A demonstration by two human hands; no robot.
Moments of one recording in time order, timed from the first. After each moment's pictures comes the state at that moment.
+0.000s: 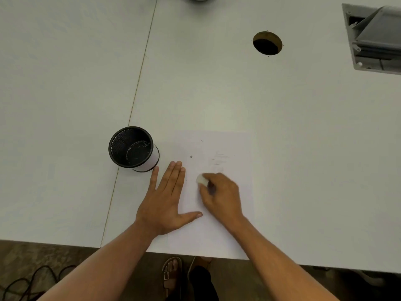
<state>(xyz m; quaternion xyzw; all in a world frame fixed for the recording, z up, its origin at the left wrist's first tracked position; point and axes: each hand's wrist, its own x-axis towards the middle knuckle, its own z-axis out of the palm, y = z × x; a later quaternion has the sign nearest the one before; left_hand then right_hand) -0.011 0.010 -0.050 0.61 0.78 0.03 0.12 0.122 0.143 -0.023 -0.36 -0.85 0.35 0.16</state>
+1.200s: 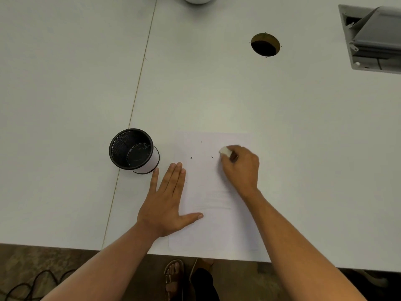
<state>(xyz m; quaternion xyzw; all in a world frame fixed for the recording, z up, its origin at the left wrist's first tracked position) -0.011 0.009 -0.048 0.61 0.78 0.03 0.12 0.107 0.214 -0.021 -0.48 -0.80 0.30 0.20</state>
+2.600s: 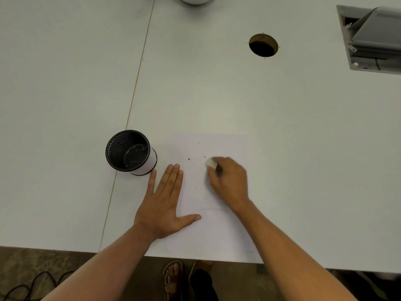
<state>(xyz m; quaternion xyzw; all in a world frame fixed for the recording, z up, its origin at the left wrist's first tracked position) -0.010 0.010 -0.048 0.61 0.78 0.03 0.12 0.110 0.186 -0.021 -0.42 -0.84 0.30 0.16</state>
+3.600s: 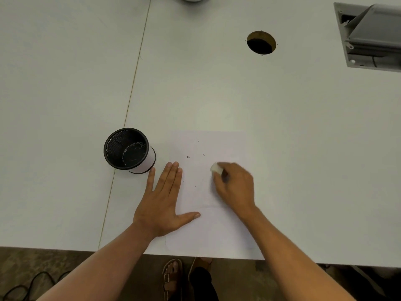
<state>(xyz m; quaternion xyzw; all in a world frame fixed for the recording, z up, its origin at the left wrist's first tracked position) -0.010 0.009 -0.049 0.61 0.78 0.03 0.12 0.134 0.180 -0.022 -0.42 -0.85 0.28 0.16</state>
